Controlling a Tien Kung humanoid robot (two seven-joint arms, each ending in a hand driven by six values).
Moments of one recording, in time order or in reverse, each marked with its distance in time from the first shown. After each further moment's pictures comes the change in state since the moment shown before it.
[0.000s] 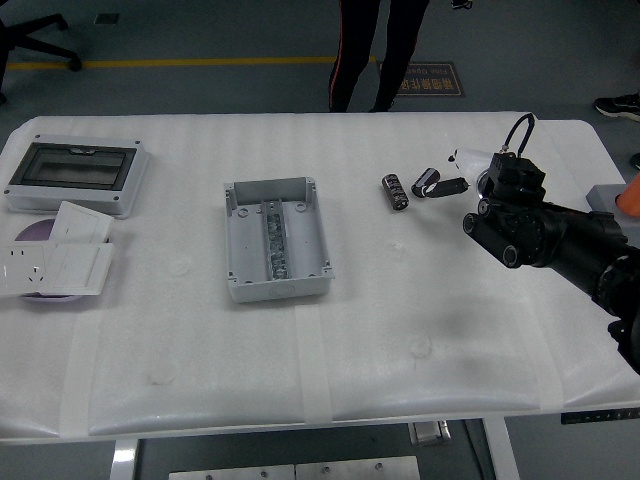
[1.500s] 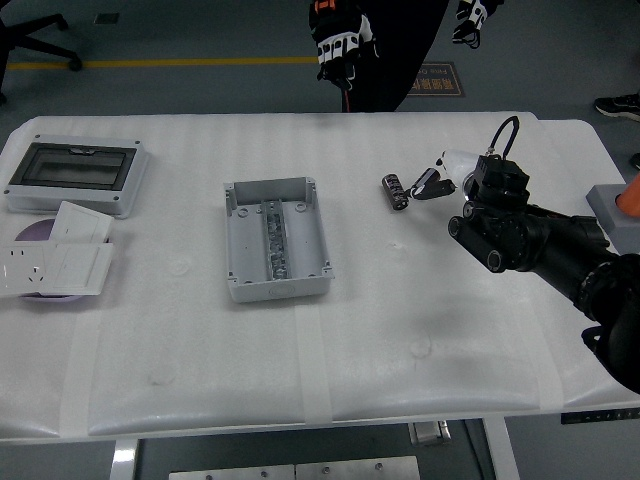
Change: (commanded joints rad) left arm -0.005 -0.011 0.021 -0.003 0.007 -0.006 -0.005; right arm -0.021 0.043 0.128 -0.025 -0.137 -0.001 -0.013
